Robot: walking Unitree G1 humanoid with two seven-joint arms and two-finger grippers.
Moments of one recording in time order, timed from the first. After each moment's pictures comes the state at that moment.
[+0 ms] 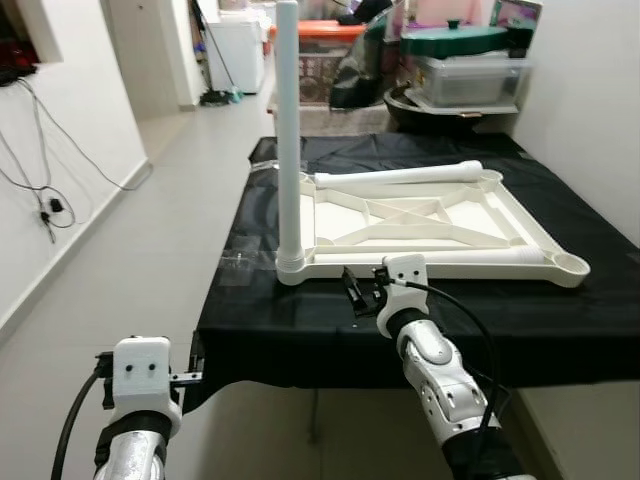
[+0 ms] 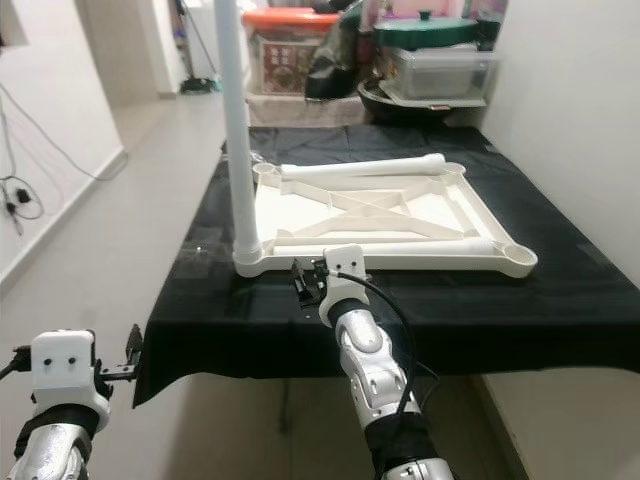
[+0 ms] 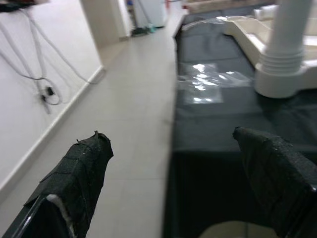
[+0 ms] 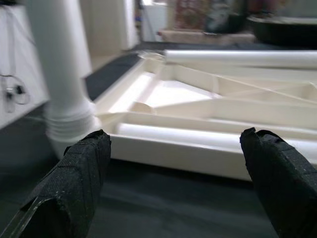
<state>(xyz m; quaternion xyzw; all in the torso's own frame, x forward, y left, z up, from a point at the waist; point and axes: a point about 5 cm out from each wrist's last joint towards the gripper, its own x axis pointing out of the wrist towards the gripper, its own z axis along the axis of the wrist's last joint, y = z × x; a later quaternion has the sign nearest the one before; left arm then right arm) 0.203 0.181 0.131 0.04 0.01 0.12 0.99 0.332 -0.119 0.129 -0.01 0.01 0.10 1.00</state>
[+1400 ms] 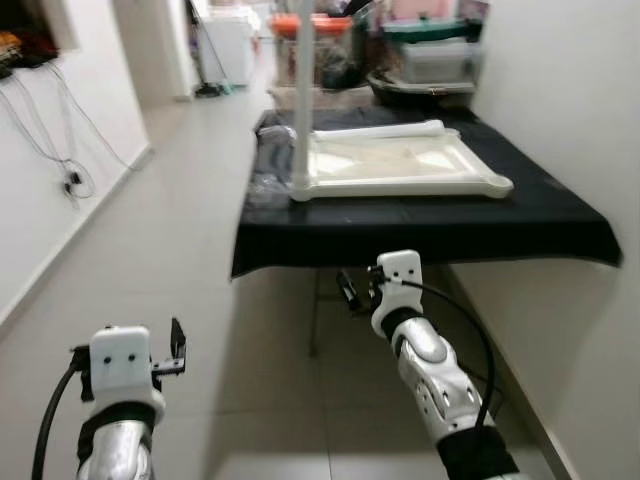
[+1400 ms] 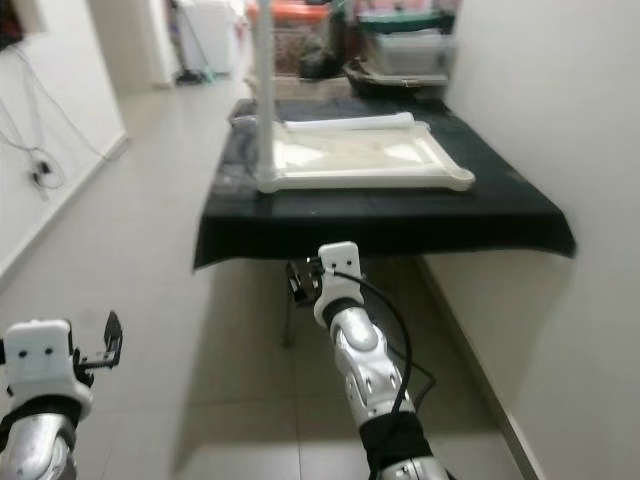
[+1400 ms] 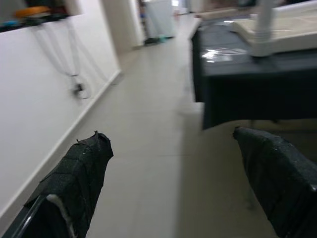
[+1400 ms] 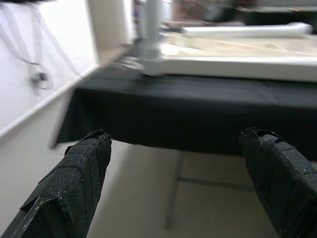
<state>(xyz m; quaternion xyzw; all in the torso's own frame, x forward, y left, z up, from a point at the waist) 0.204 0.197 0.146 0.06 -0.02 0.17 0.98 0.331 -0.112 0.129 0.00 0.02 0.11 0.99</state>
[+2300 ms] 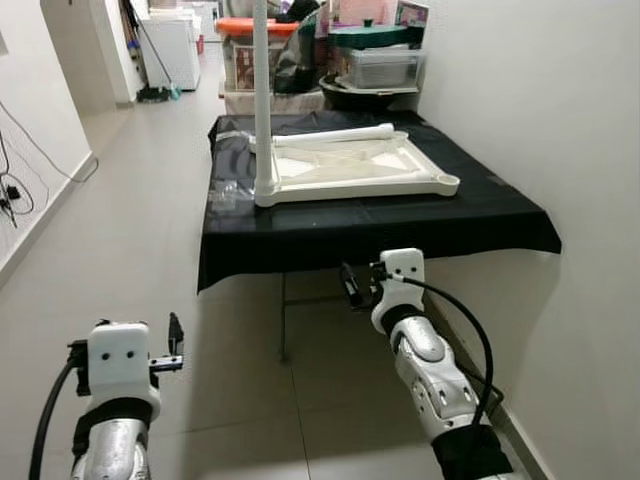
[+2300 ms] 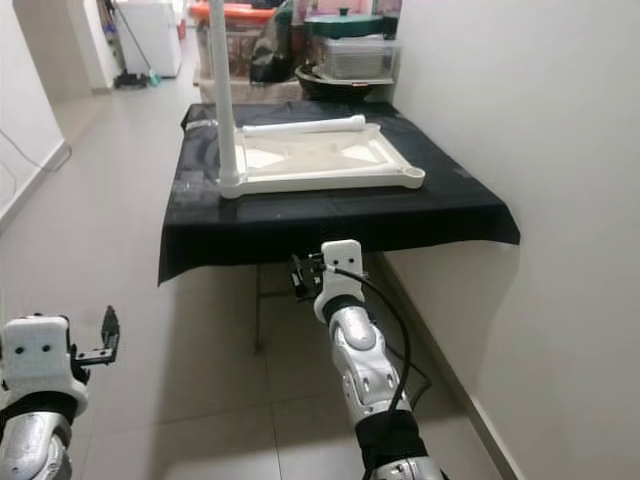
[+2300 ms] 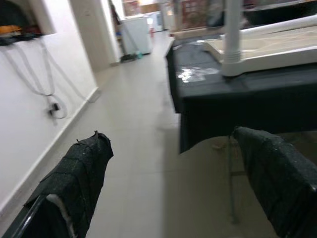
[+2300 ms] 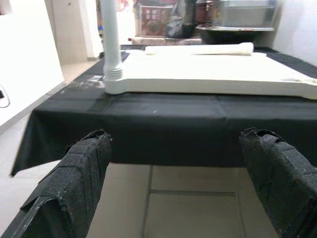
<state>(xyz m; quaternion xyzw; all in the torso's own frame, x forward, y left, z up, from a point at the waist) 0.207 0.190 0.149 0.06 -0.04 0.14 0.99 0.334 -0.116 0.135 0.00 0.00 0.08 1.00</state>
